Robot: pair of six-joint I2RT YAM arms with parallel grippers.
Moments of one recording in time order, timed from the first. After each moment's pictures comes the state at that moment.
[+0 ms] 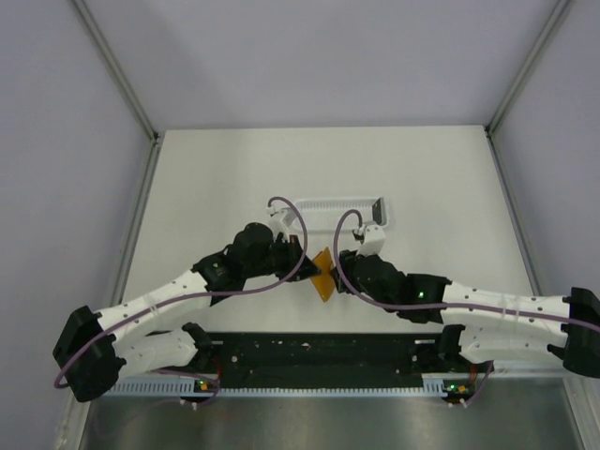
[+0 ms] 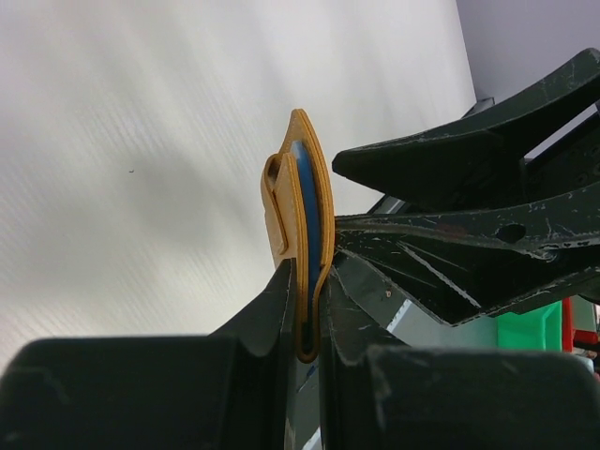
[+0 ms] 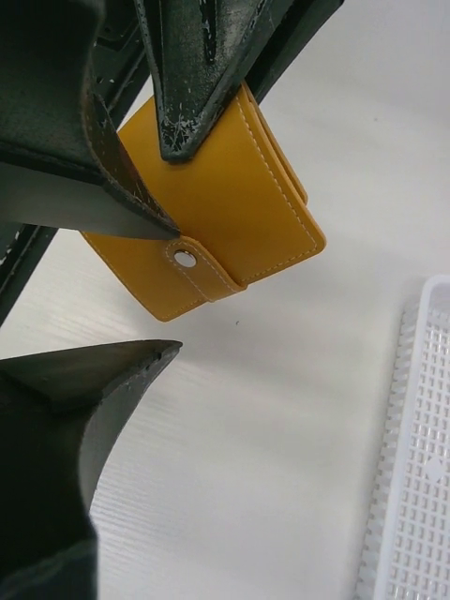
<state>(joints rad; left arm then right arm) -0.83 1.05 0.65 -0.08 0.27 -0.78 1.19 1.02 0.63 -0.19 0.54 0.67</state>
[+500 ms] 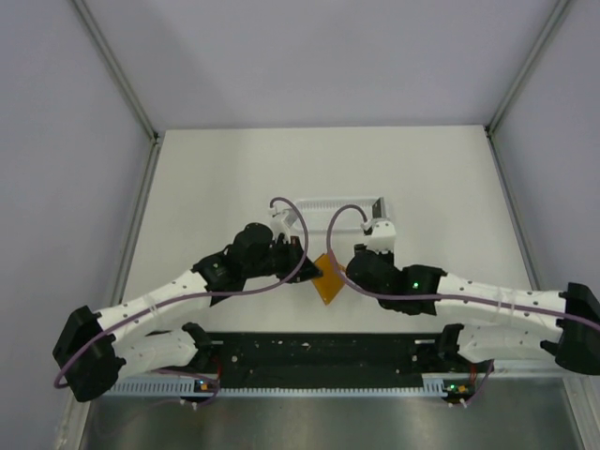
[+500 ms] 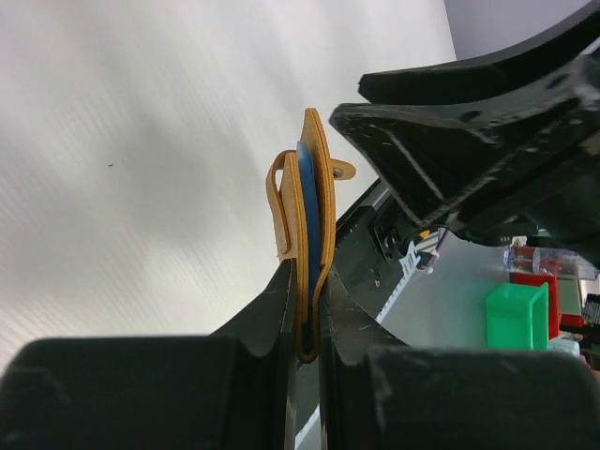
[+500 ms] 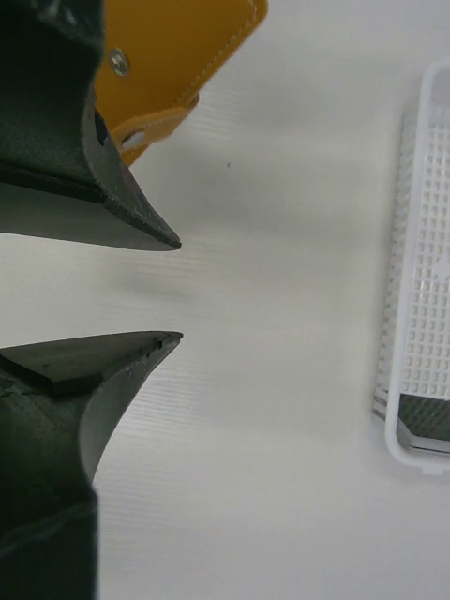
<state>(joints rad) -0.83 1.05 0.65 -0.07 0.30 -0.79 1.17 1.13 0.76 -0.57 0.79 0.77</state>
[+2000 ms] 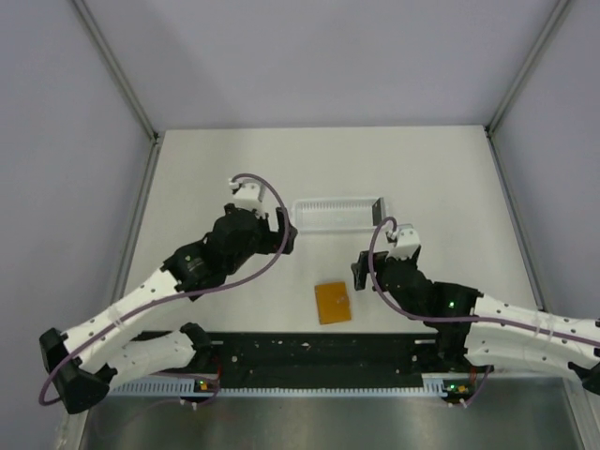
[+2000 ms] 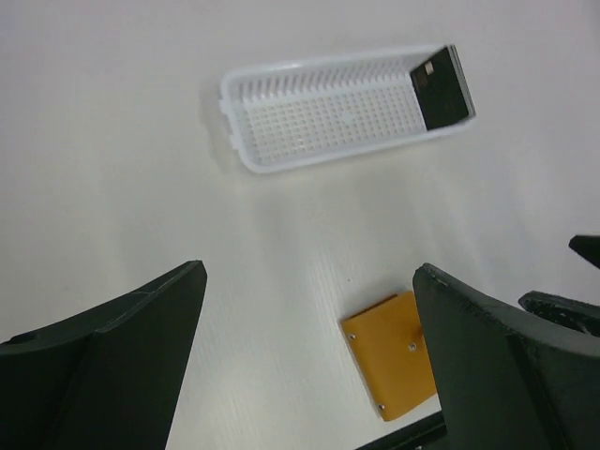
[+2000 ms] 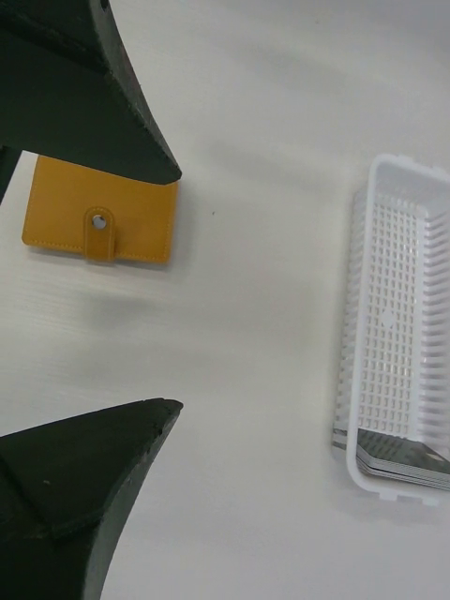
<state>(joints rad) -0.84 1.02 0.92 -0.43 -0.27 -0.51 1.16 0.76 0.52 -0.31 0.72 0.63</state>
